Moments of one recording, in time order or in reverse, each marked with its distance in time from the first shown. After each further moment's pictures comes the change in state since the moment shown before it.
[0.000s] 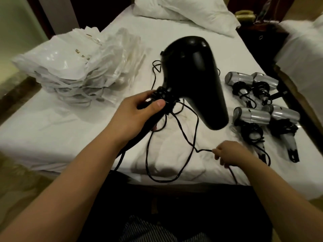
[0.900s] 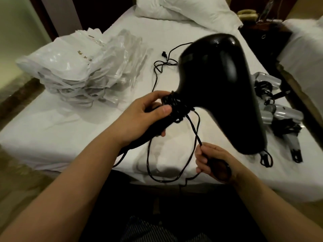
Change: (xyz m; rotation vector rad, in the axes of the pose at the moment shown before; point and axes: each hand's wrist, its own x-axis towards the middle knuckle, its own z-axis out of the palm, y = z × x) left_hand 0.007 -0.011 -0.001 -0.131 -0.259 0.021; right_hand -0.032 -0.032 0.030 1.652 -0.530 -0.652
